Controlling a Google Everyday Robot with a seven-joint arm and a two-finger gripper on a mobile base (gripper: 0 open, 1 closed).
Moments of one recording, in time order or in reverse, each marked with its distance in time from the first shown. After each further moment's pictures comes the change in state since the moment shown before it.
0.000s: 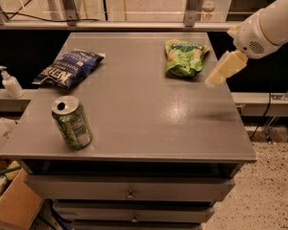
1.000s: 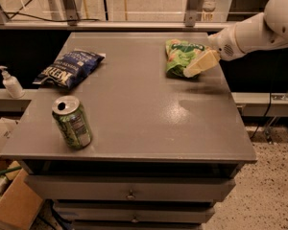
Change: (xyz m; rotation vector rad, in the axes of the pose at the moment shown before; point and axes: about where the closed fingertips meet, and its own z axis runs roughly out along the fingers) arm -0.018 -0.050 0.096 -0.061 -0.225 0.157
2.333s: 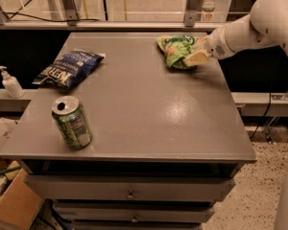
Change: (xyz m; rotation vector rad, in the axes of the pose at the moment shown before) arm 0.000 -0.024 0.032 0.013 0.008 -0.070
